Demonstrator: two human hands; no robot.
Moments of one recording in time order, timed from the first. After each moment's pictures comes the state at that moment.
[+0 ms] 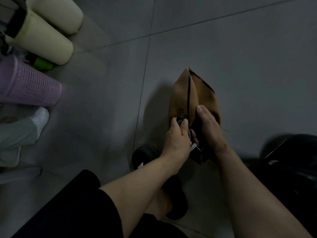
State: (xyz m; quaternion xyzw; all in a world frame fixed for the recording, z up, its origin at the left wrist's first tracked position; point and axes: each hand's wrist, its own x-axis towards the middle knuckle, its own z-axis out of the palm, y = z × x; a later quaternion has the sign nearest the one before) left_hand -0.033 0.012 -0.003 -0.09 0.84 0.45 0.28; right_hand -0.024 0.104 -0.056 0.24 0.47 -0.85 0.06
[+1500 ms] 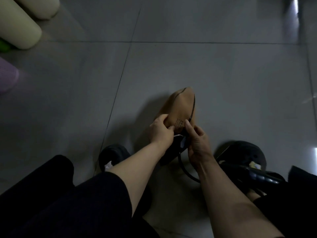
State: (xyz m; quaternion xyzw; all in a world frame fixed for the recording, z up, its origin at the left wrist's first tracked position) left_hand -0.041 0.044 -0.036 -0.05 0.91 0.35 0.21; right_hand 0.023 0.134 -0.054 0.41 0.38 -0.83 -0.01
